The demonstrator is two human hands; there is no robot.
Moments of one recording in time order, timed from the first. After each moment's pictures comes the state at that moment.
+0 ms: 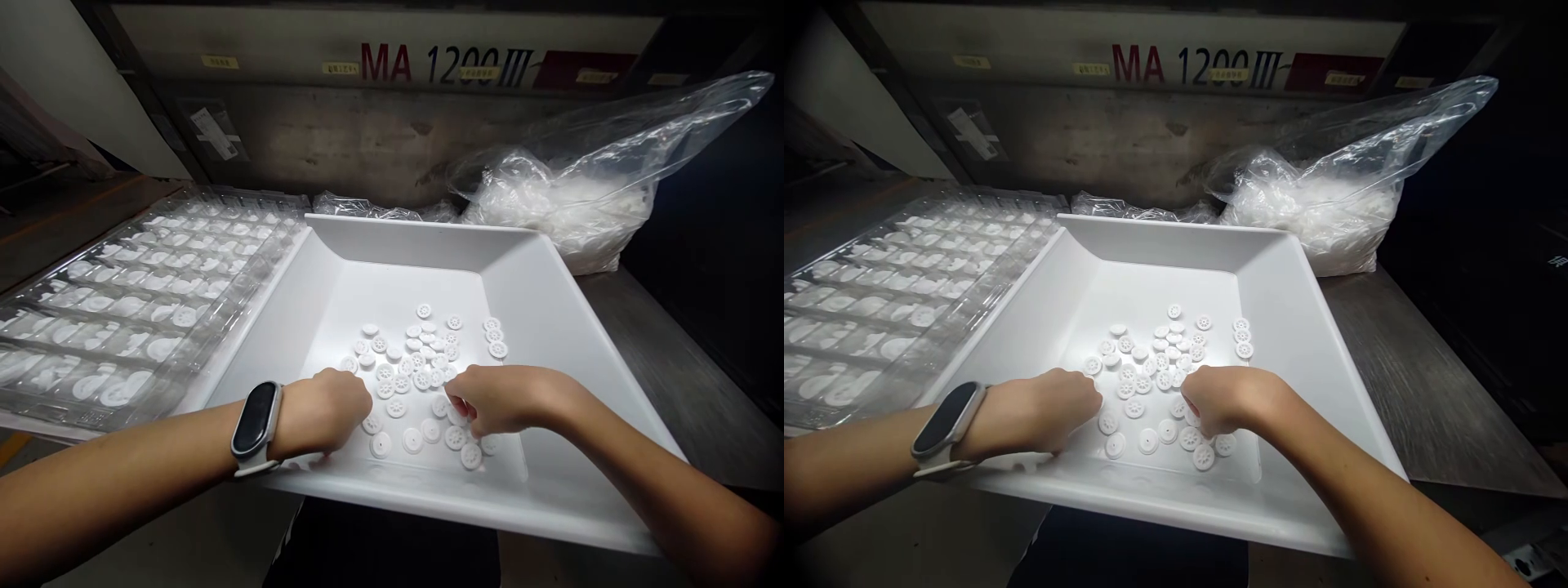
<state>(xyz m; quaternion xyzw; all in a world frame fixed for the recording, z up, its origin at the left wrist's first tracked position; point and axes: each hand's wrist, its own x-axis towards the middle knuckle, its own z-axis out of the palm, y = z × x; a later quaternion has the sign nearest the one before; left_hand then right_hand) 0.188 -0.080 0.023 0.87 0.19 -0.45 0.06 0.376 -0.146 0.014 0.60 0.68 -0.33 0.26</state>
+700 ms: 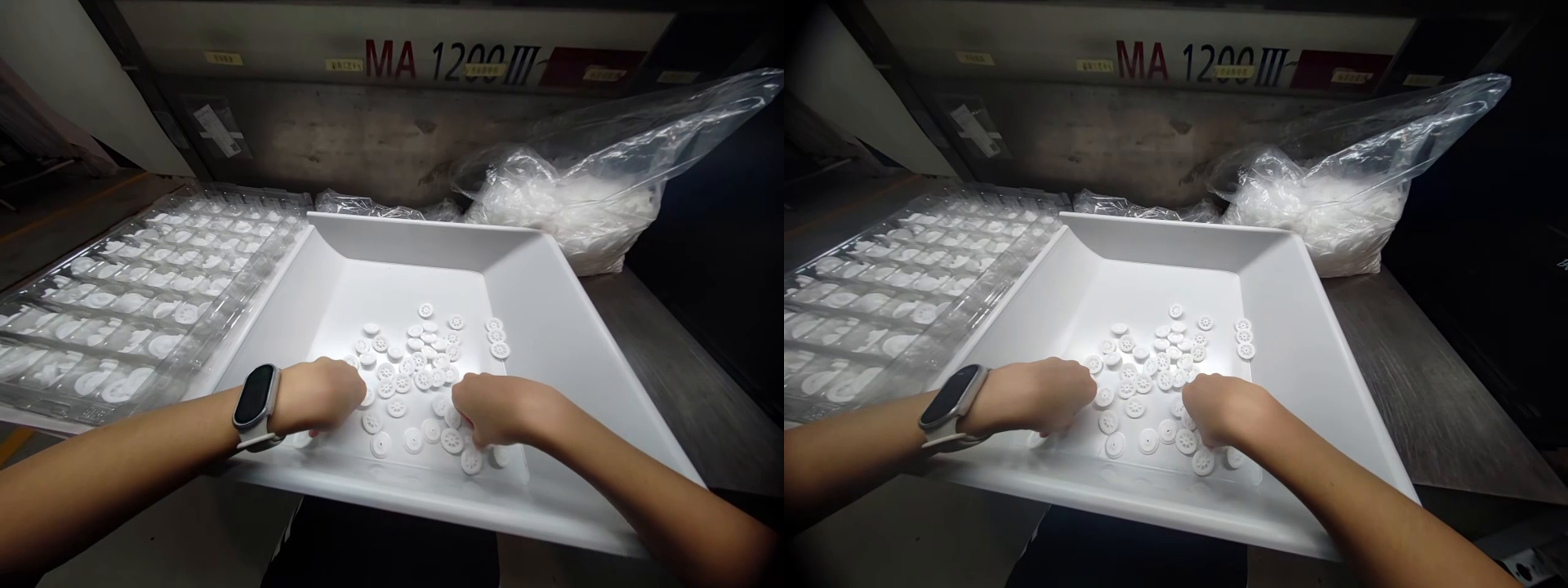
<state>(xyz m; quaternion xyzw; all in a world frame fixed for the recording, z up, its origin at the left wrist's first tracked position) 0.187 -0.067 0.023 0.85 0.22 -0.47 0.05 0.360 -0.149 0.011 0.60 0.67 -0.29 0.33</state>
